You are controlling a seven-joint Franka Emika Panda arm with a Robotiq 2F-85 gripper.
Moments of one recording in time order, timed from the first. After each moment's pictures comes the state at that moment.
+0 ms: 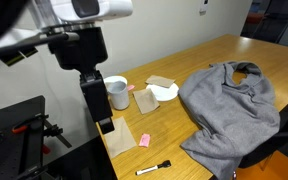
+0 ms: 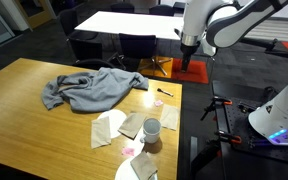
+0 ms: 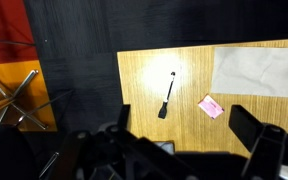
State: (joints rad) arm -0.20 -0.09 -0.15 -2.59 -0.40 2.49 0.06
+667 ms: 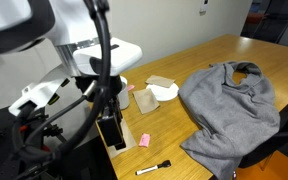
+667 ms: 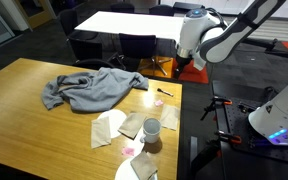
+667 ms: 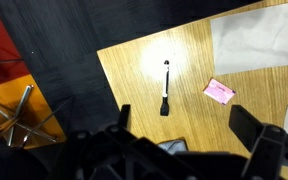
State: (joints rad) arm -0.19 0.11 -0.18 -2.59 -0.40 2.76 0.28
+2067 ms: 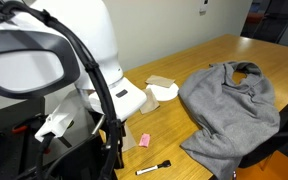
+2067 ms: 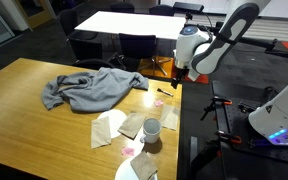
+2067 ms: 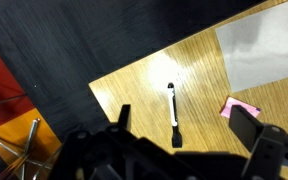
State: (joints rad) arm -0.11 0.32 -0.27 -2.54 -0.29 2.86 0.34
